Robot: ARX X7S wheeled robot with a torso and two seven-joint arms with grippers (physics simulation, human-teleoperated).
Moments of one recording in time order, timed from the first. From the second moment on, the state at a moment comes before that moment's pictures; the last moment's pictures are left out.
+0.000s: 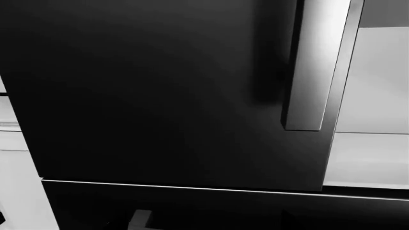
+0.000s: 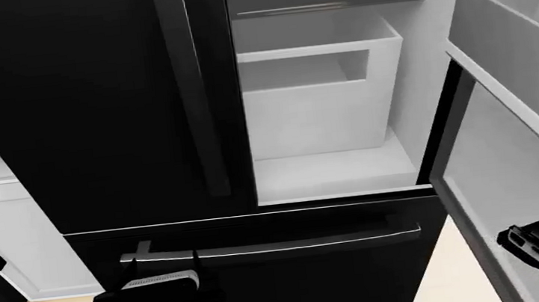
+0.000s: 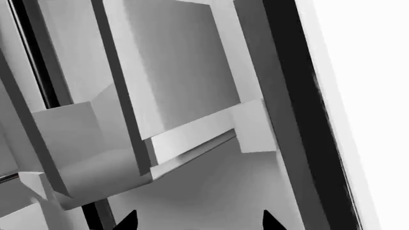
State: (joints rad) left arm -0.09 -0.33 0.41 -0.07 -0.34 0.06 -0.47; right arm -0.10 0.73 -0.38 -0.73 0.35 -0.09 1.53
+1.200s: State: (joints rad) left arm -0.10 -0.34 0.42 -0.07 -0.34 0.06 -0.48; right arm -0.06 0.60 -0.53 -0.56 0.25 -0.13 1.23
